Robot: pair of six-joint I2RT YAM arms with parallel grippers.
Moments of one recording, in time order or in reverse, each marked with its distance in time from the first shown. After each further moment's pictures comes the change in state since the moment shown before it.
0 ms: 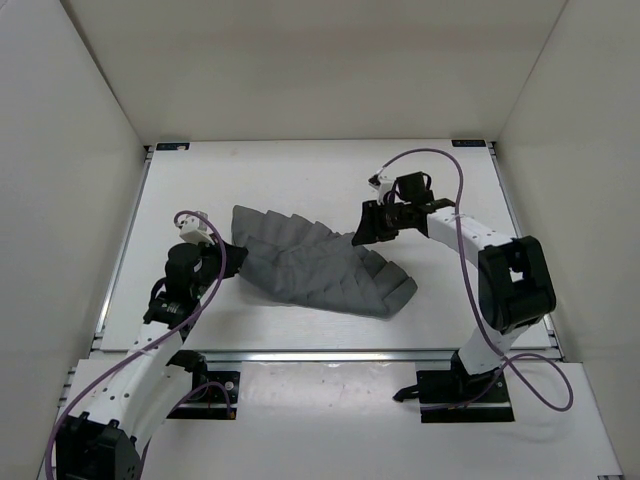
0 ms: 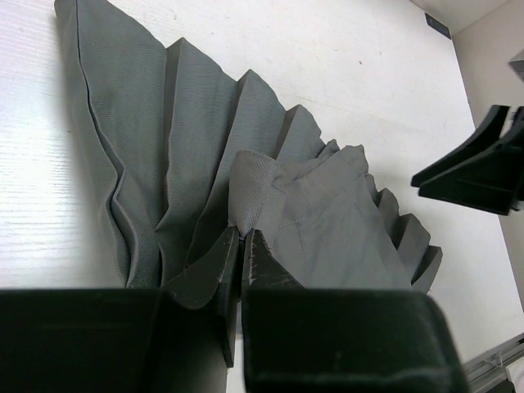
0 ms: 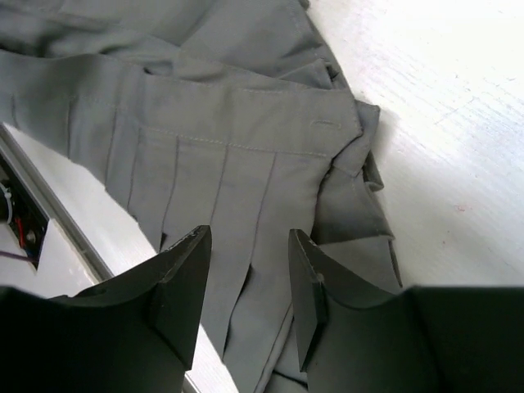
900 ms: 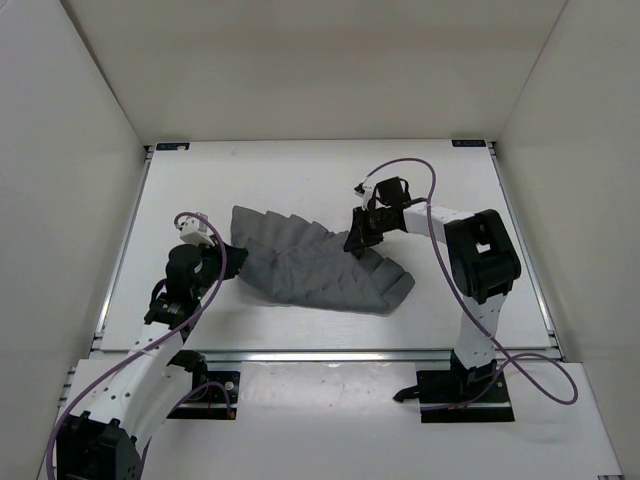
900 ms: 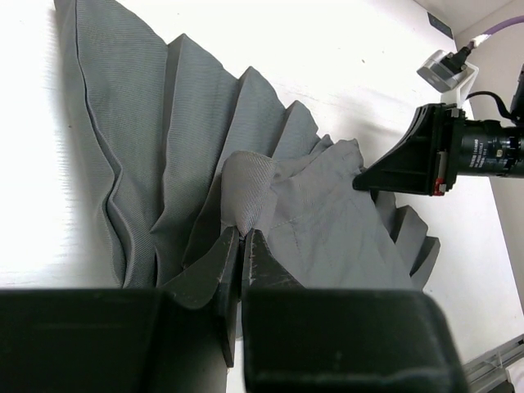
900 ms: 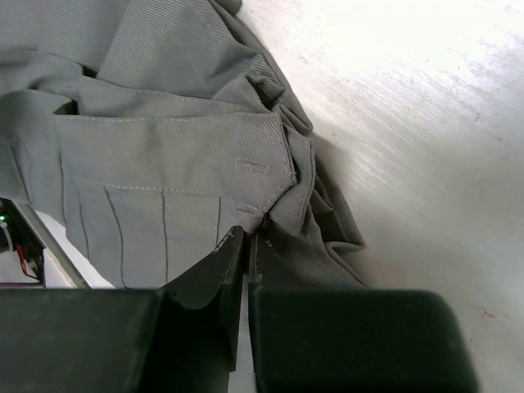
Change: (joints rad) left arm 0.002 0.001 -0.019 0.015 0.000 -0.009; right arm 0.046 0.290 0.108 0.068 0.008 0.100
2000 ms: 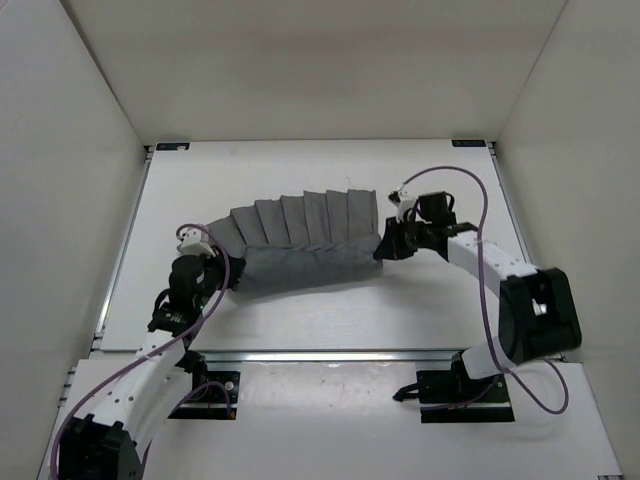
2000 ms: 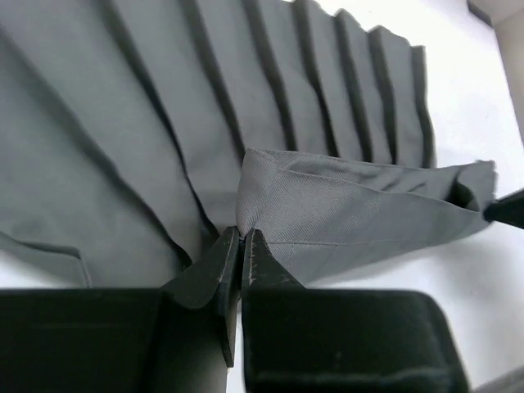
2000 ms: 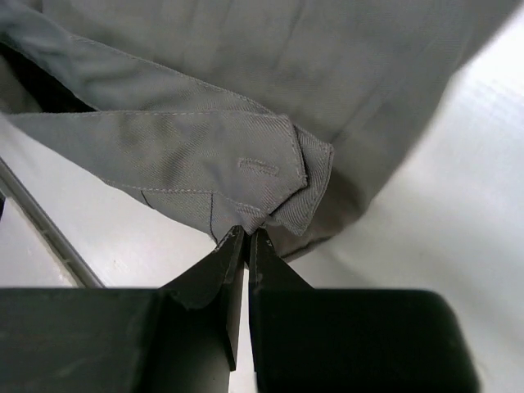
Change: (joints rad) left arm 0.014 -0.007 -0.090 0.082 -0.043 0.037; right arm -0.117 -0.435 -0.297 -0.010 0.012 -0.180
